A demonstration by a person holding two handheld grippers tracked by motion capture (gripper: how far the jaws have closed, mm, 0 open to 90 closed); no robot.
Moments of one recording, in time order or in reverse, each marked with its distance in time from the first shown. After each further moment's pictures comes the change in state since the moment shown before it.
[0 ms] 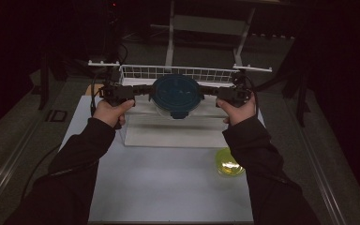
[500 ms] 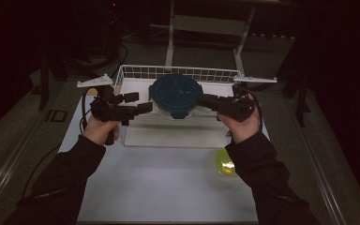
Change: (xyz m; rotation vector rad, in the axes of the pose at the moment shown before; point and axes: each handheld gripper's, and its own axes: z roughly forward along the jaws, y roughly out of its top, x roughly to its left) left arm -0.031 -0.037 -0.029 -0.044 -0.041 0.215; right arm 0.037 -0.028 -0.023 -0.021 0.002 -0.168
